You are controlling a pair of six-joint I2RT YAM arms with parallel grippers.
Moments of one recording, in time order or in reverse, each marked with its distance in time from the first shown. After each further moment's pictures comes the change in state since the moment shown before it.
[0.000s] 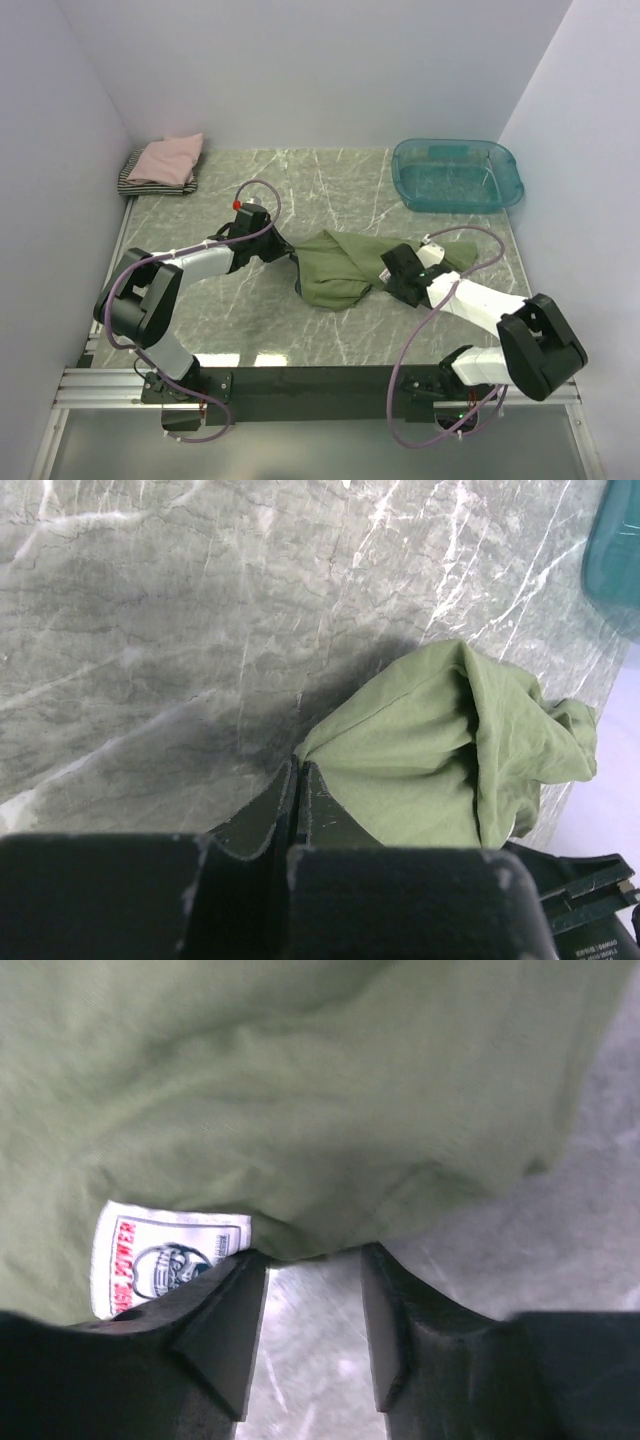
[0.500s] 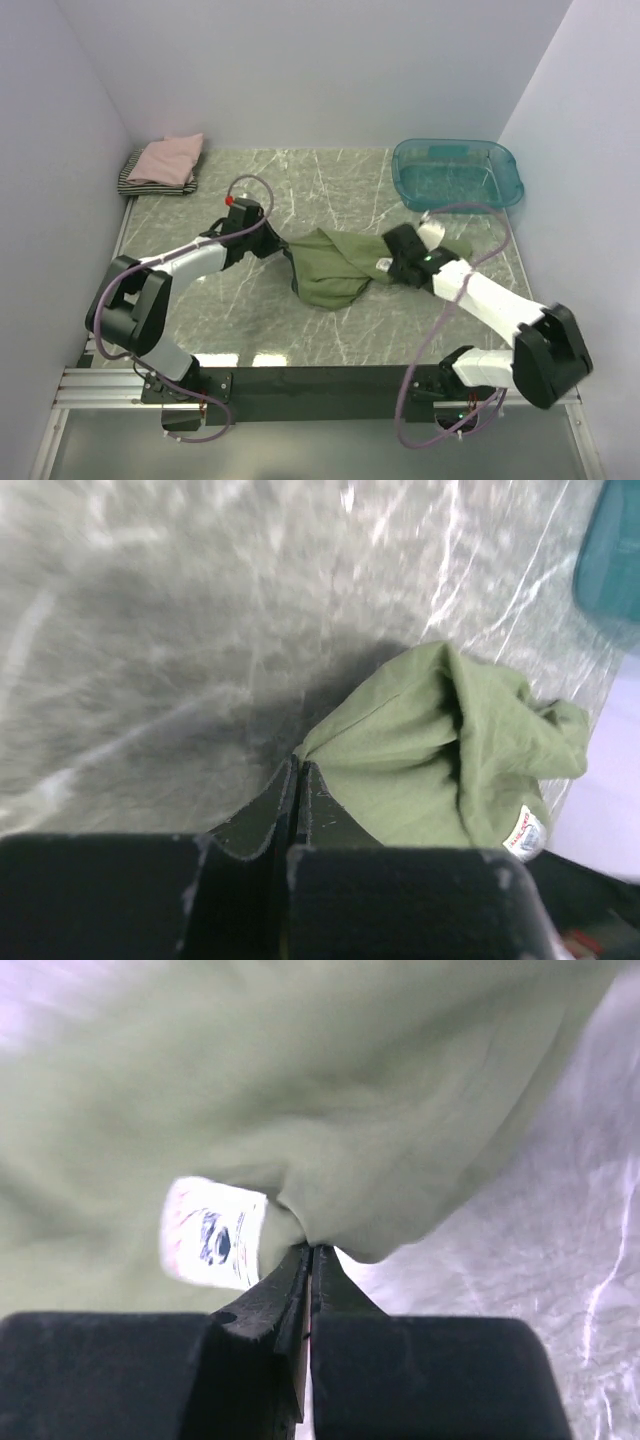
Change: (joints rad) left arm 0.019 -0.050 0.012 -0.066 -0.006 0.011; right arm -0.001 0.003 0.135 -0.101 0.018 -0.067
